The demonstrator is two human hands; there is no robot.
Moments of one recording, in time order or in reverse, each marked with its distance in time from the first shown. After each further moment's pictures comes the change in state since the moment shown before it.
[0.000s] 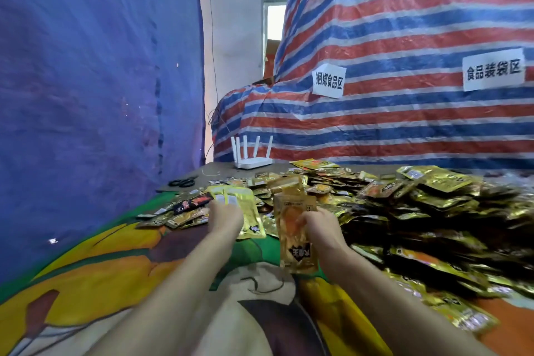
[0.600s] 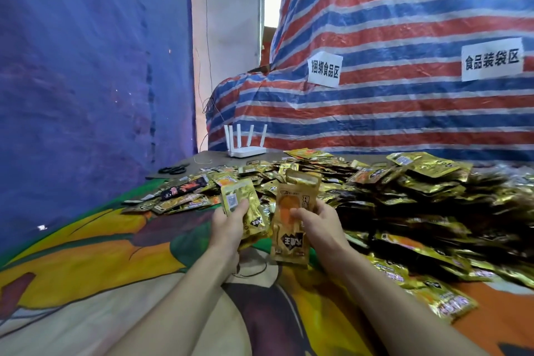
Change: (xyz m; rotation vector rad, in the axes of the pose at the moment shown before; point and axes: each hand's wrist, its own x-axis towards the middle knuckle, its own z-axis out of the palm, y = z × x) left_hand -0.028 -0.036 0.036 -0.441 -0.141 -0.103; right_hand 0.002 0.022 -0.028 0.012 -0.063 -0.115
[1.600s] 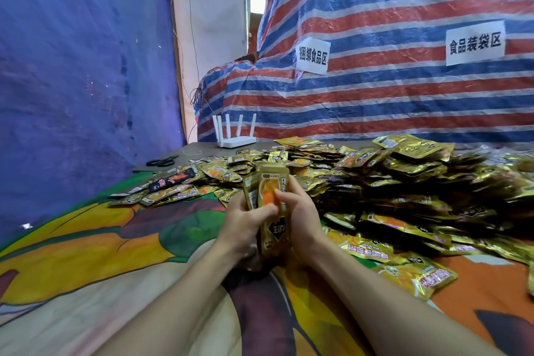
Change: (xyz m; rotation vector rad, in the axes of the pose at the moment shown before) left_hand -0.033 -0.009 0.022 -0.108 -0.478 0.308; right_hand -0.006 0.008 0.022 0.415 -0.108 -0.068
